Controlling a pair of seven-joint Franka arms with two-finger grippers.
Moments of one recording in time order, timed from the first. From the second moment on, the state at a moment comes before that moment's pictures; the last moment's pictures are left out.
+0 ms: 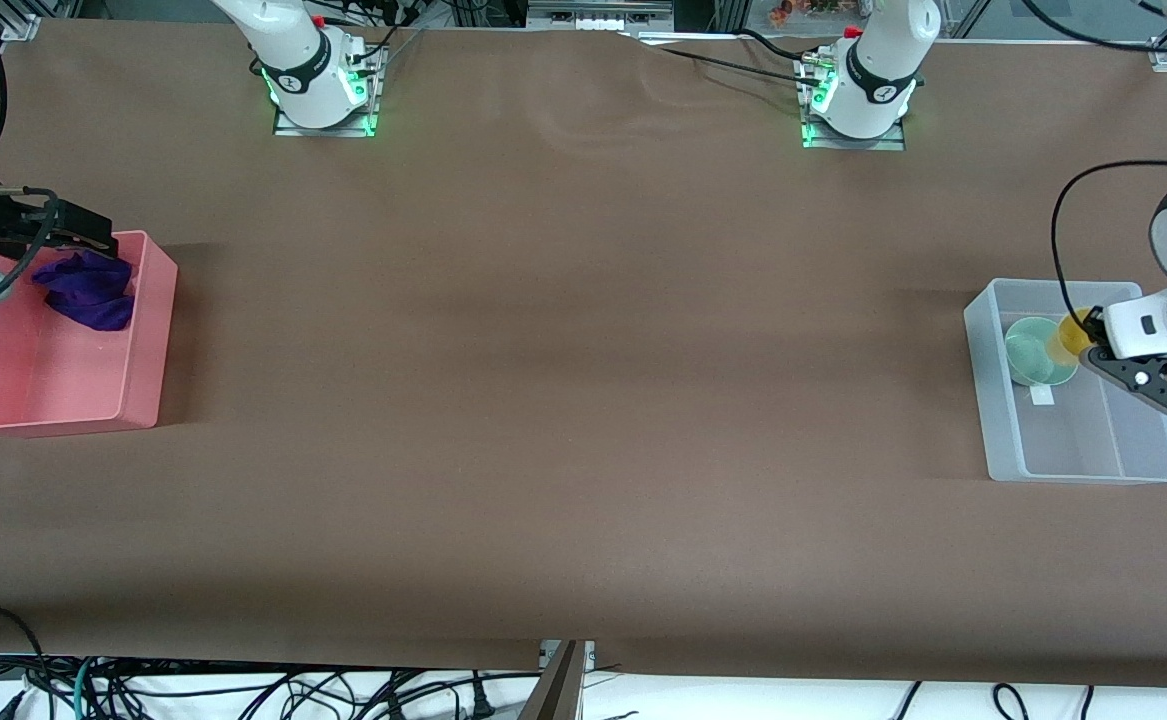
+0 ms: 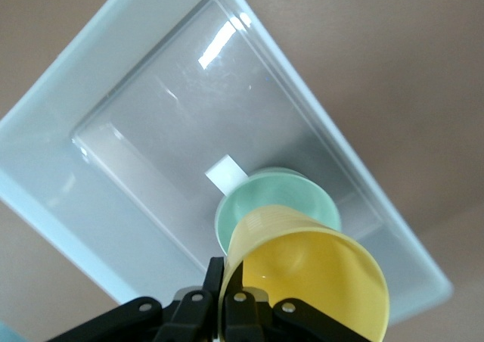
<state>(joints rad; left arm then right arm) 0.10 0.34 0.21 -1.90 0.22 2.18 0.86 -0.08 0.18 0.10 -1.37 -0.06 1.38 -0.04</state>
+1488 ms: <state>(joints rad) 0.10 -0.01 -0.15 -1.65 0.00 1.43 -0.01 -0.08 0.18 0.10 -1.37 -0.07 1.38 -0.04</state>
